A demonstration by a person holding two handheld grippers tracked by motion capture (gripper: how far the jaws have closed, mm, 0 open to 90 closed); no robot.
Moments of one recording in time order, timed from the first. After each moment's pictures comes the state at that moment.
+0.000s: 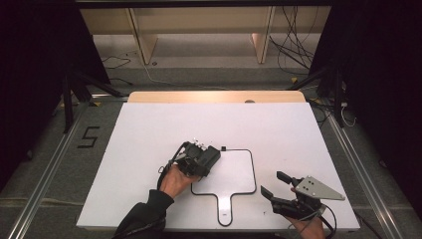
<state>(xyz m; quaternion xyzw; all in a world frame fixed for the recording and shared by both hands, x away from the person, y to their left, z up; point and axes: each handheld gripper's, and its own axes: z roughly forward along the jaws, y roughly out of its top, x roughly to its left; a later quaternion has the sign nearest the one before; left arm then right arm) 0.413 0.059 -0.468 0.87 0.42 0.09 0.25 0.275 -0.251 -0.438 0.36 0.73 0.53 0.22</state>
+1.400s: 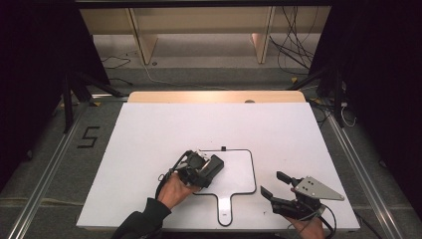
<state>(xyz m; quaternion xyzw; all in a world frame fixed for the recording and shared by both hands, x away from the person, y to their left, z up) 0.385 0.057 -0.468 0.88 0.39 0.08 0.25 0.275 -0.251 -0.439 0.37 0.73 0.53 0.22</state>
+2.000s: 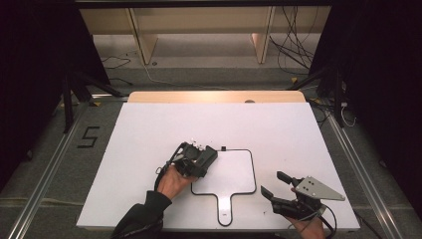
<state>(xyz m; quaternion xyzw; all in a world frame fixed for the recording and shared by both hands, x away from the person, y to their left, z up) 0.423 0.071 -0.470 0.86 0.44 0.11 0.25 0.275 -0.252 -0.438 0.37 0.73 0.53 0.22</state>
